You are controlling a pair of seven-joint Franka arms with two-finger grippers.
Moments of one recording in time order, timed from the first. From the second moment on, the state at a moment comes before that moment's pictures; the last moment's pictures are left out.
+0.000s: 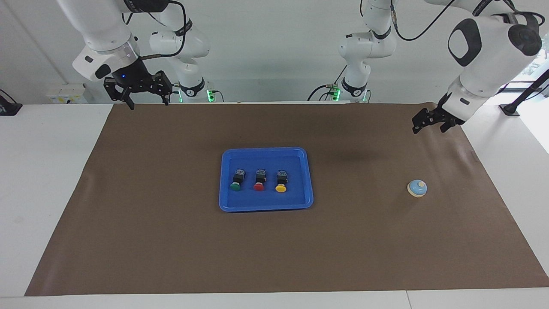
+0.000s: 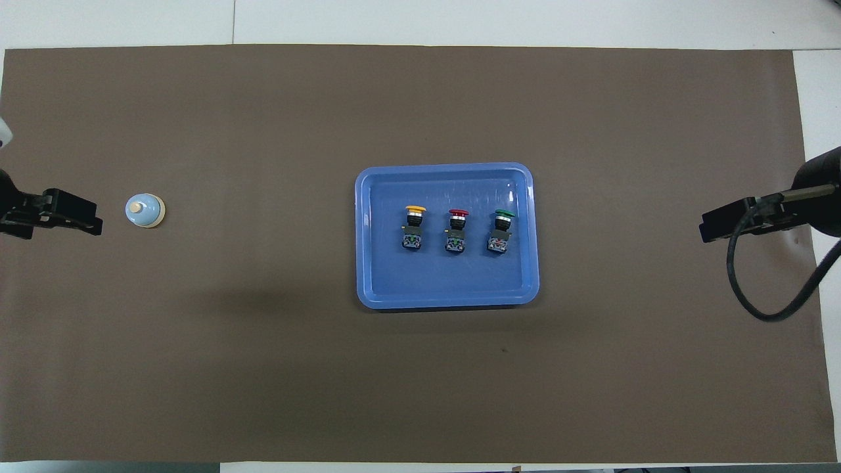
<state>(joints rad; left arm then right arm) -0.03 -0.01 0.04 -1.69 -0.01 1.54 0.04 -0.06 -0.03 0.12 -1.56 0.02 1.43 -0.06</state>
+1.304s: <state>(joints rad) -0.03 -0.02 0.05 -1.70 -0.01 1.53 0.04 -0.05 -0.04 0.10 -1.57 0.03 1.44 -0.05</state>
